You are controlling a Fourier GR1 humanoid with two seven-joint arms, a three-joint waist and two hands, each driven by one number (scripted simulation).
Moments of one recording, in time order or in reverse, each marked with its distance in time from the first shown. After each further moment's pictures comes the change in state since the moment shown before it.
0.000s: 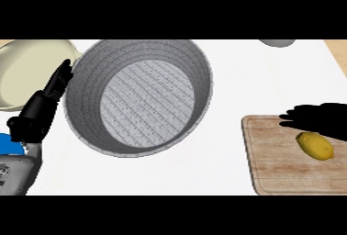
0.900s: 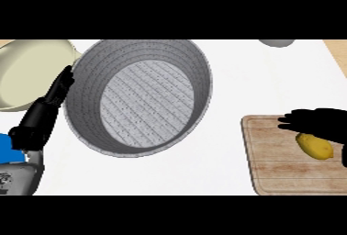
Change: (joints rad) left arm 0.053 -0.066 0.048 -0.047 -0.073 -0.052 0.001; right arm 0.028 0.131 -0.077 0.191 0.173 -0.105 -0.118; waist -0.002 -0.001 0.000
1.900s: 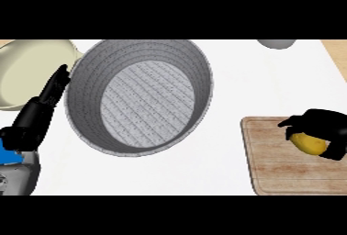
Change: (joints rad) left arm 0.004 -0.037 0.068 -0.029 -0.033 -0.068 0.018; right arm -0.039 0.131 -0.077 0.211 0.137 -0.087 -0.085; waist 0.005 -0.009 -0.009
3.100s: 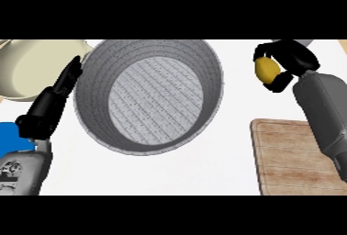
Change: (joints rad) left arm -0.088 -0.040 -0.016 0.048 -0.032 -0.020 0.001; right arm -0.481 0.339 -0.410 0.359 -0.092 -0.244 0.452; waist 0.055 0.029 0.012
